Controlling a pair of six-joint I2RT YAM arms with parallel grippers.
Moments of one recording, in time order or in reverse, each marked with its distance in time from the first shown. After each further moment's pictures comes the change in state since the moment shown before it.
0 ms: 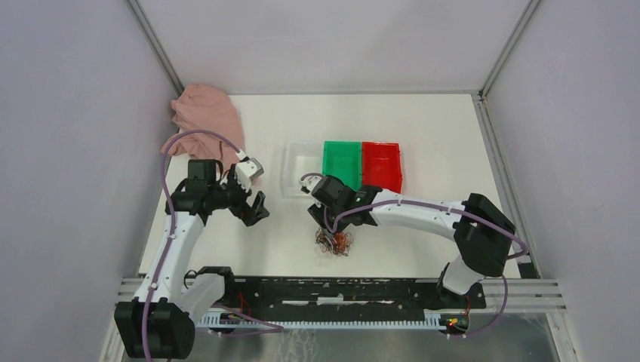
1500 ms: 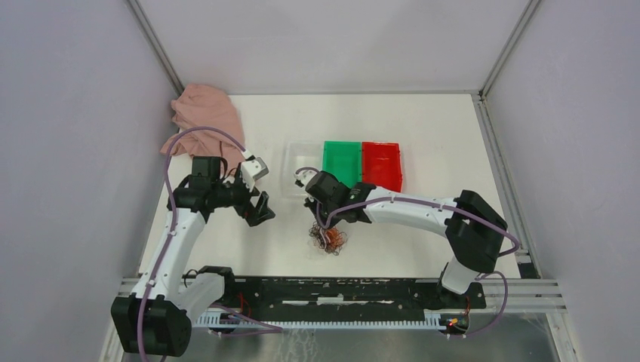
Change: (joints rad) left arm -0.055 0.028 0.036 -0.025 0.072 0.000; right arm 0.002 0.065 0.059 0.071 0.008 0.038
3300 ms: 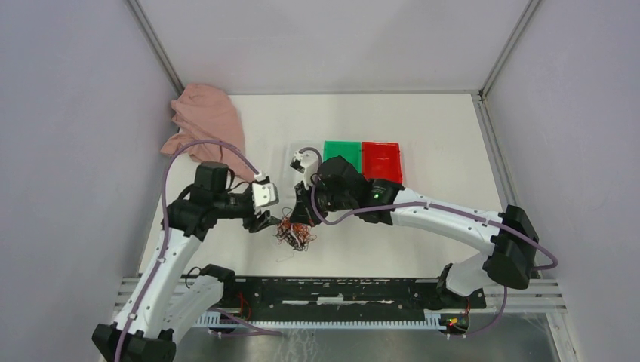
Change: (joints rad) left arm -0.204 -0.130 0.043 -0.074 0.064 0.224; right arm 0.026 -0.196 0.050 0.185 -0.317 0.153
